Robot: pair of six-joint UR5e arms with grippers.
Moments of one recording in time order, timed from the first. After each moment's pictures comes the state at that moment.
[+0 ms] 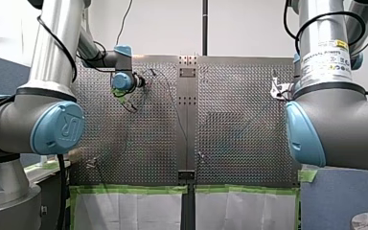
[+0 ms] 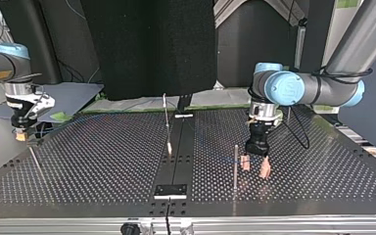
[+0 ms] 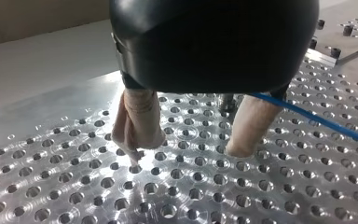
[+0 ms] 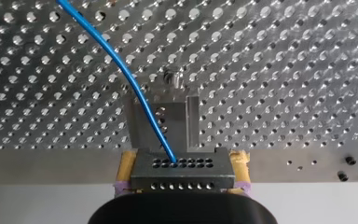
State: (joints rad) left arm -0.12 -1.79 -1.71 -2.60 -1.58 -2.50; right arm 1.55 -1.14 1.52 -0.38 1.35 1.60
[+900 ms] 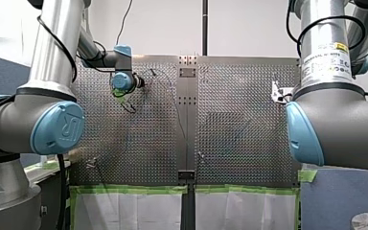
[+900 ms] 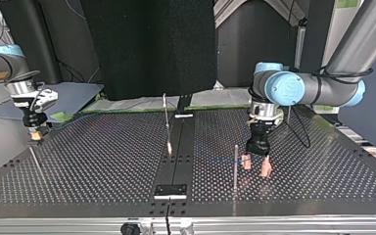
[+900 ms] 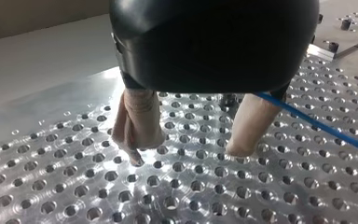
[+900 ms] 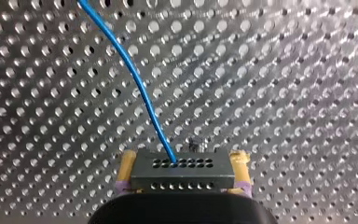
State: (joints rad) left arm -0.11 -1.79 -1.71 -2.62 -1.59 -2.49; right arm 1.51 -1.10 1.51 -0.38 1.07 1.58
